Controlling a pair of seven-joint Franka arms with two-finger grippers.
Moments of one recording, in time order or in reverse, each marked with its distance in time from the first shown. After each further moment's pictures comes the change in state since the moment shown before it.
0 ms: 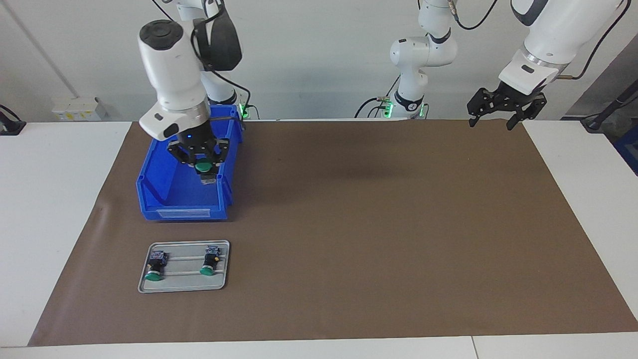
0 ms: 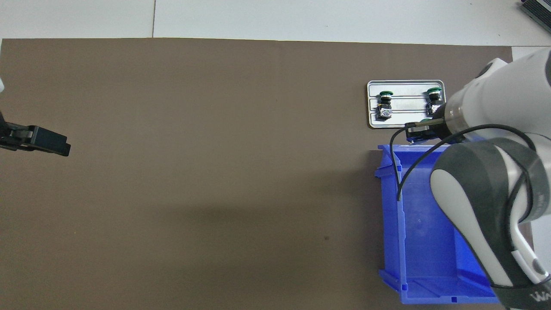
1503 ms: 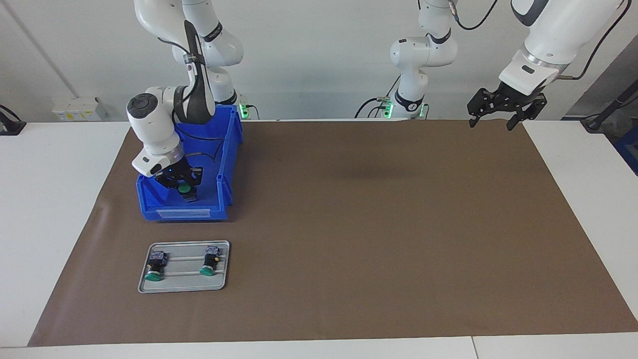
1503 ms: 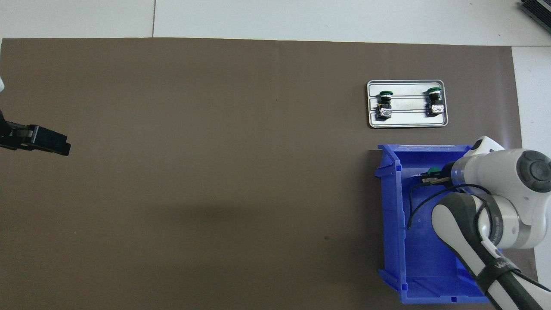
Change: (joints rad) left arm 0.000 0.000 0.000 0.000 0.000 0.000 0.000; right arm -0.172 -0.037 0.001 -0.591 0.021 0.578 -0.193
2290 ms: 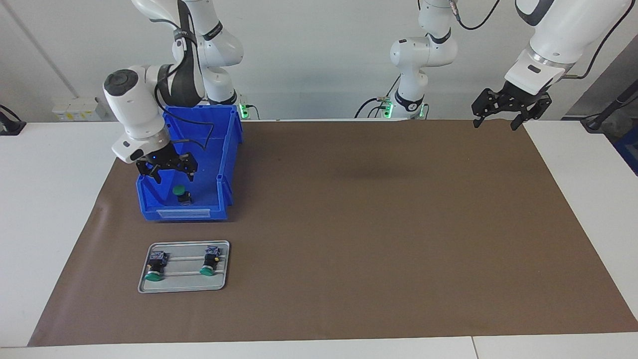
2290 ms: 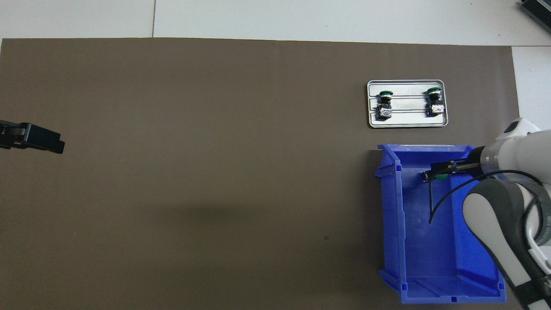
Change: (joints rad) left arm 0.017 -0.001 0.002 0.002 0.000 0.015 0.000; right arm -0.005 -0.098 0.000 0.210 0.001 -0.293 0.040
